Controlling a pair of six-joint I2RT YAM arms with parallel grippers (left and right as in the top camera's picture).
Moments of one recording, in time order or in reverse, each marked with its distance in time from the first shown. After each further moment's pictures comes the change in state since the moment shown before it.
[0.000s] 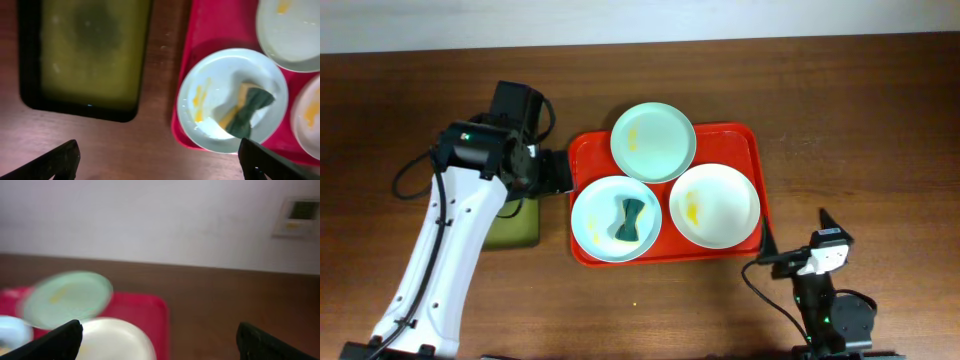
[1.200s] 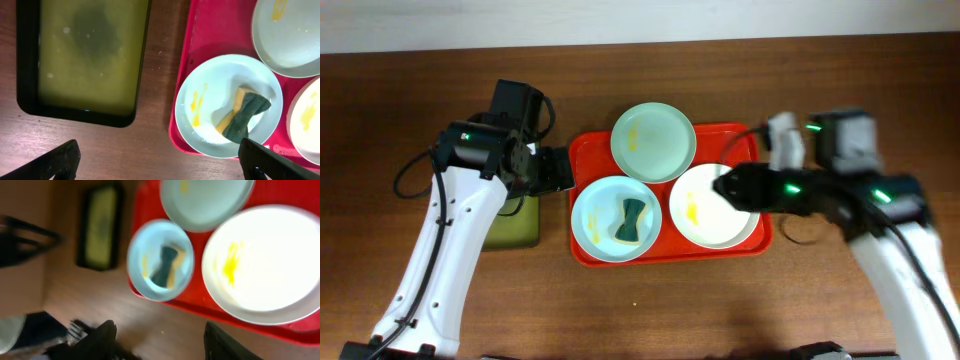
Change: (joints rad) left arm 0.002 0.000 0.000 0.027 0.008 0.000; right arm 0.177 1.285 1.279 -1.045 -0.409 0.309
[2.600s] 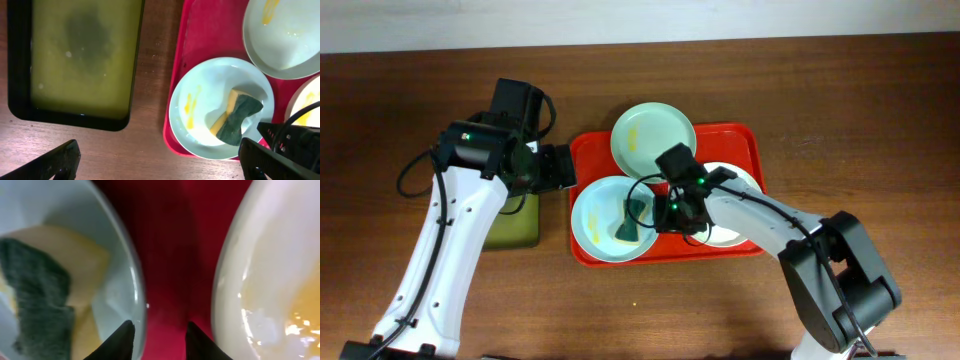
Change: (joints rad) left arm -0.002 0.000 -0.001 0.023 0.020 0.000; right arm 0.338 0.553 -0.196 0.479 0.292 0.269
